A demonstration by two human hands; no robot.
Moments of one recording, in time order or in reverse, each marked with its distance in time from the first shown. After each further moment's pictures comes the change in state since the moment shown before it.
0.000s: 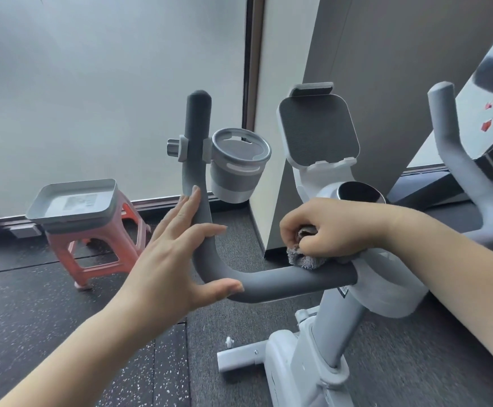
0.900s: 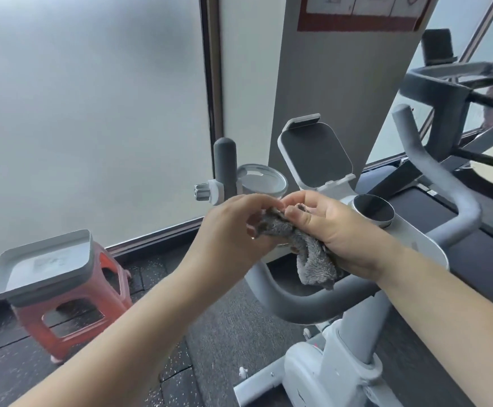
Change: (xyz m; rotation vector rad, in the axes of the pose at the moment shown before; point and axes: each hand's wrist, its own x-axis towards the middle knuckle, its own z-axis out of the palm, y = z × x) left_hand 0.073 0.000 -0.062 -0.392 -0.037 0.203; right_hand 0.034 -0.076 0.031 1.150 0.687 -0.041
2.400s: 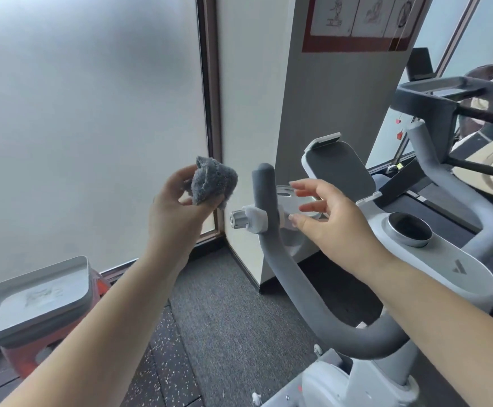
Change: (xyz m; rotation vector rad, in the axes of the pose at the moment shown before) left_hand 0.052 -0.097 -0.086 -0.580 0.320 -0.211; right_hand 0.054 -0.009 0.055 -0.614 0.465 -0.195
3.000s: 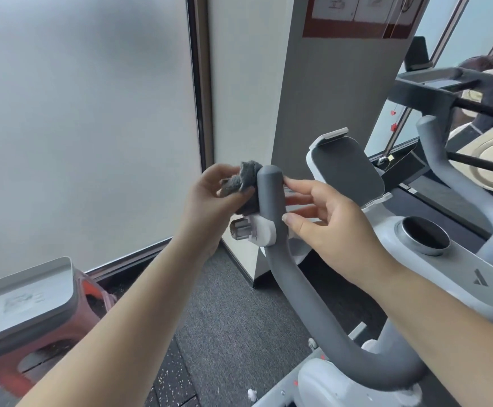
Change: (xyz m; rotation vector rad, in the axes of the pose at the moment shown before) left_hand 0.049 -0.041 0.039 -0.289 -0.250 -0.082; right_hand 0.022 0.005 0.018 0.102 -0.027 -0.046
